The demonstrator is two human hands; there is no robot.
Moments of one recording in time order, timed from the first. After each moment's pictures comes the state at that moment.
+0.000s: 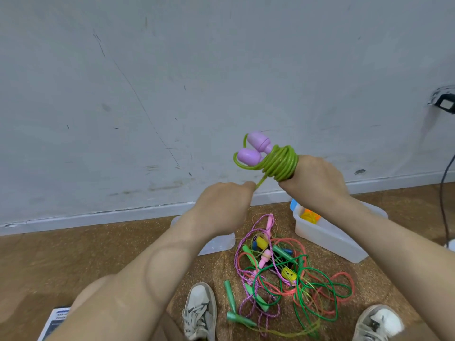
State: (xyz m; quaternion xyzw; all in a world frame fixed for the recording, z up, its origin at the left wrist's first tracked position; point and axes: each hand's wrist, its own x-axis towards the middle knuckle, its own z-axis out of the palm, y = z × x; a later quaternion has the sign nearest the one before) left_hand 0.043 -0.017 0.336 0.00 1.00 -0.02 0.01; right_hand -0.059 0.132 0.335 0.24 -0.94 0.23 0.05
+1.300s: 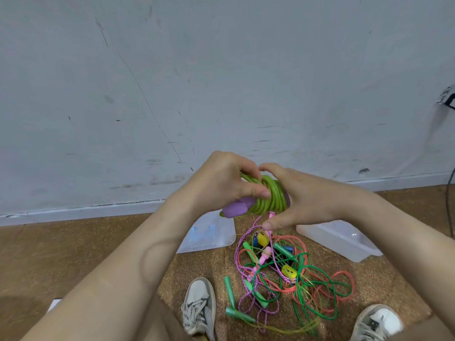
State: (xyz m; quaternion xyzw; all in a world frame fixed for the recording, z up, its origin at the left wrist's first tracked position) left_hand 0.040 -0.031 0.366 -0.03 0.93 0.35 -0.07; right_hand -0.052 0.138 0.345 0.48 -0.84 0.16 -0.21
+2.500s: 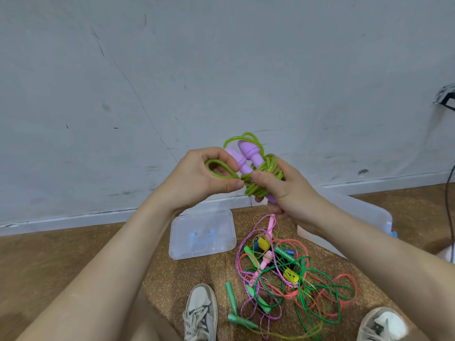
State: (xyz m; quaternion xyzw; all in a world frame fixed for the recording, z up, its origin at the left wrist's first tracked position) left_hand 0.053 -0.053 0.375 -0.09 0.83 0.55 -0.09; right_hand -0.025 0.111 0.337 0.21 -0.66 0.66 -0.28
